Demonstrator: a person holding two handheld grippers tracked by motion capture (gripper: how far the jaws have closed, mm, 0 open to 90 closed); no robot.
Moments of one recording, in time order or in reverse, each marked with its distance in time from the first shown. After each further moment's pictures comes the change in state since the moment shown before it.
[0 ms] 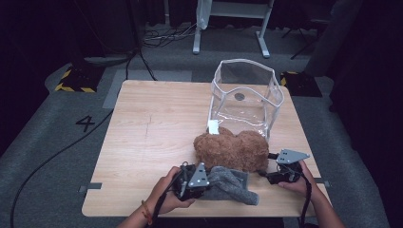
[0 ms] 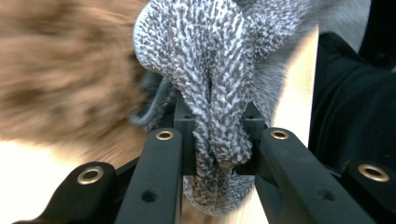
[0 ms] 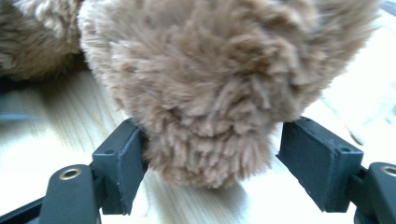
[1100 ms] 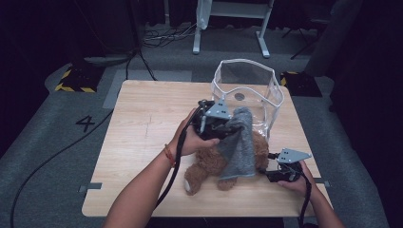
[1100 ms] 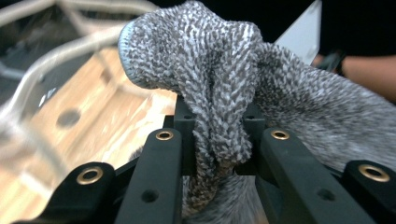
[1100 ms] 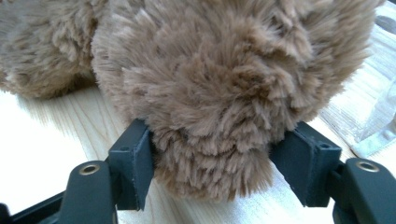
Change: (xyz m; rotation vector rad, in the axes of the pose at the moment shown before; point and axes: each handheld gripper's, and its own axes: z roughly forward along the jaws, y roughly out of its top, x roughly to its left) left arm 0.092 0.146 -0.009 -0.215 -0.061 0.026; right arm 0.001 0.004 -0.001 -0.046 0.009 0.012
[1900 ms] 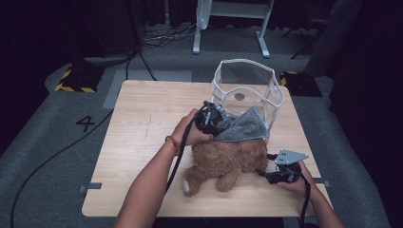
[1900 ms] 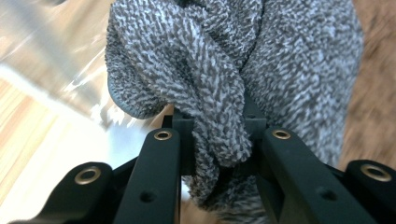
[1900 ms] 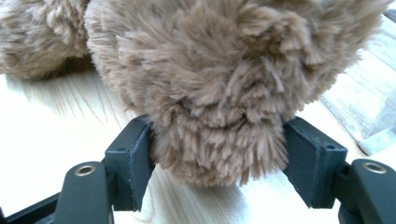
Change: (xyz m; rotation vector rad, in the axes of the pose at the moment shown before) left arm 0.066 -0.067 0.054 0.388 0.046 -0.132; right arm 0.001 -0.003 0.003 0.036 0.005 -0.037
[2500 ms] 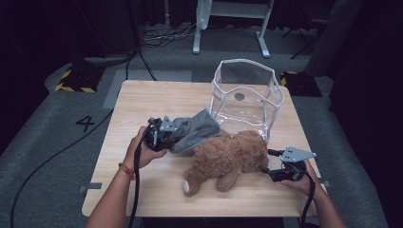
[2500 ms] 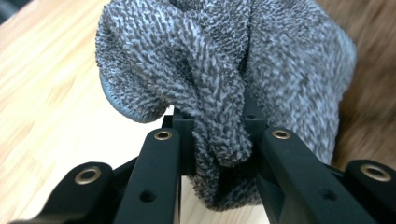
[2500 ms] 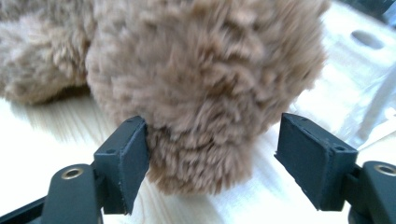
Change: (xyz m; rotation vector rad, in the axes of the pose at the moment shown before) left arm -0.008 -0.141 -0.060 -0.060 0.259 -0.118; right arm -0.006 0.008 -0.016 -0.058 -0.034 0.010
